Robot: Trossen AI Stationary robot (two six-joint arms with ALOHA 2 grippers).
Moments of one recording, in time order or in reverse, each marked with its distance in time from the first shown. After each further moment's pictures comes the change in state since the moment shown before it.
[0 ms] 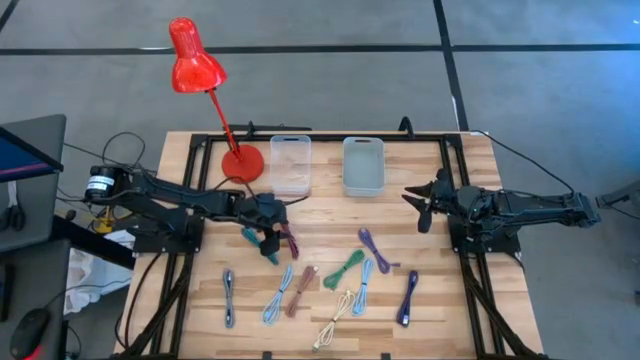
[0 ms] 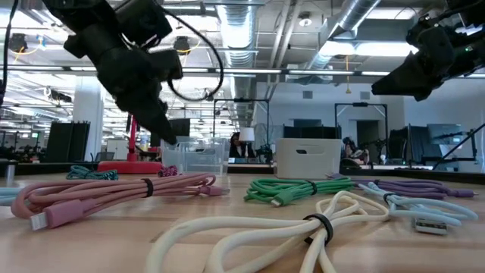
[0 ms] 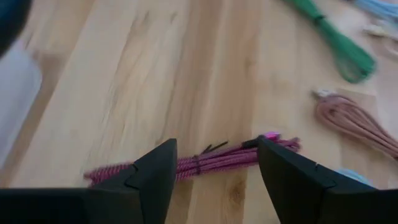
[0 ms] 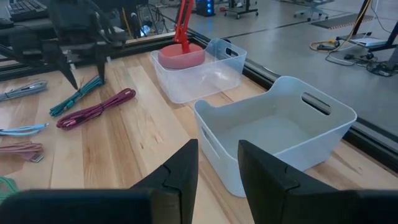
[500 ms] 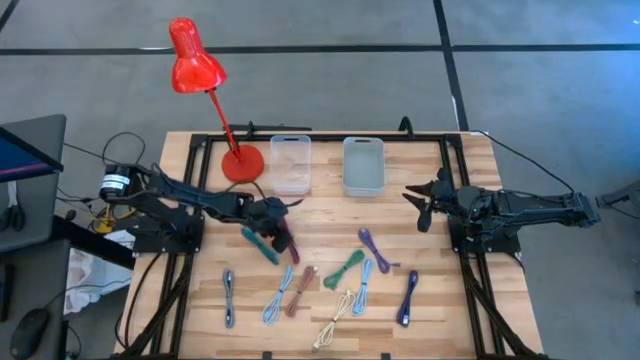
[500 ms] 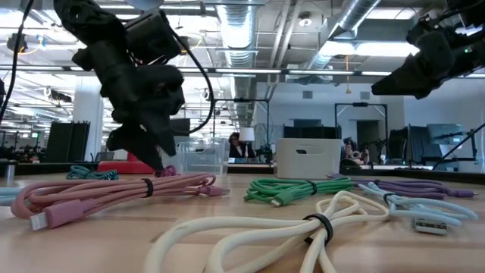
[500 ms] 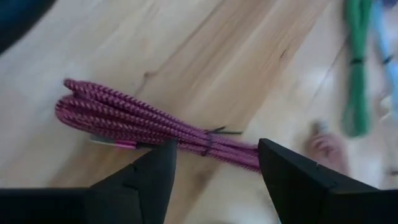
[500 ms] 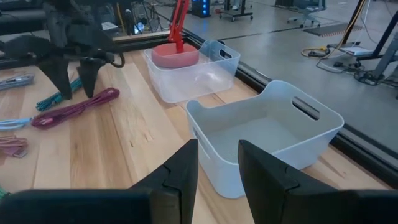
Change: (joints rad) left arm 0.023 0.114 0.017 -0.001 0.121 -0.598; right arm 0.000 0.000 0.000 -0.005 0.026 -0.054
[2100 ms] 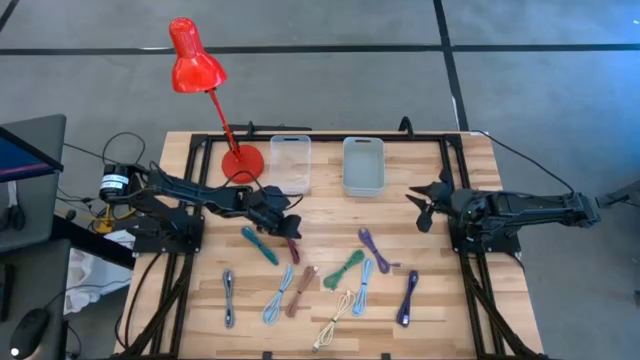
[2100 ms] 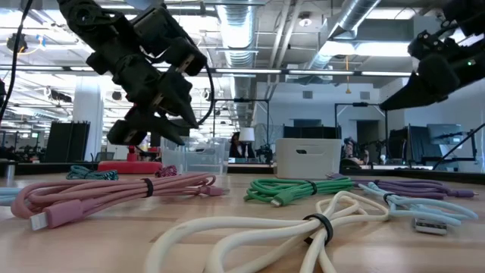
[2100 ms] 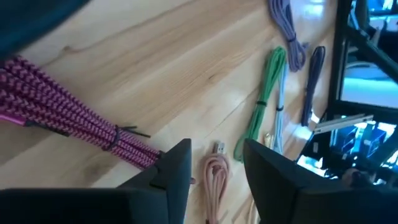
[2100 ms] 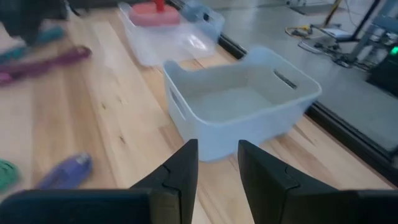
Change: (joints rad) left arm 0.057 -0.008 0.007 0.164 0.195 -0.417; right arm 0.000 0.000 0.000 -0.165 0.071 0.005
